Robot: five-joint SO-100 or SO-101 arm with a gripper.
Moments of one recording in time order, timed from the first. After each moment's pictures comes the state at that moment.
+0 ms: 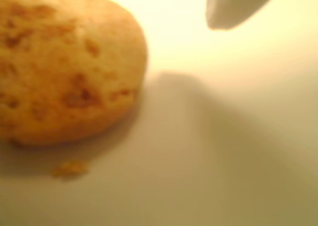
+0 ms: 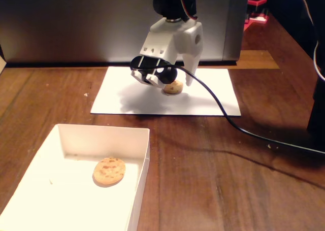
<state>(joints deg) 30.1 56.2 70.7 78.4 5.0</state>
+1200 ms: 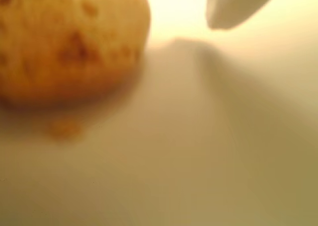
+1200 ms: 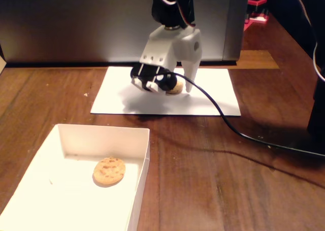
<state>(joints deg) 30.1 52.6 70.6 76.7 5.0</state>
